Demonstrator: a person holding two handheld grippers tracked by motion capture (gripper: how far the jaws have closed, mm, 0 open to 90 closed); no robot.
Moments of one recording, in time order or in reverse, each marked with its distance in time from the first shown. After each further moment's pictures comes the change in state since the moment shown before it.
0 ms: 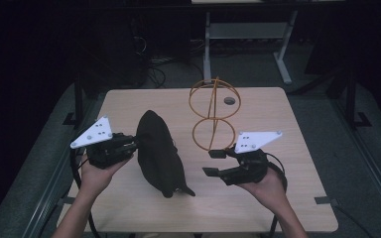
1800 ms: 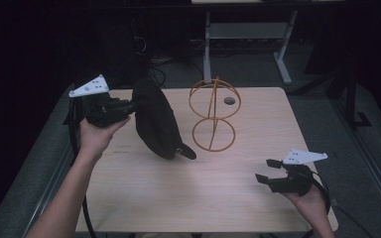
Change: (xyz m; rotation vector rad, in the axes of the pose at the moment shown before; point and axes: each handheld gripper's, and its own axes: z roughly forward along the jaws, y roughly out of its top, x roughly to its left) left arm 0.069 0.049 0.018 0.021 0.047 -0.117; right arm -0.058 -0.131 -0.068 0.118 -0.330 0.208
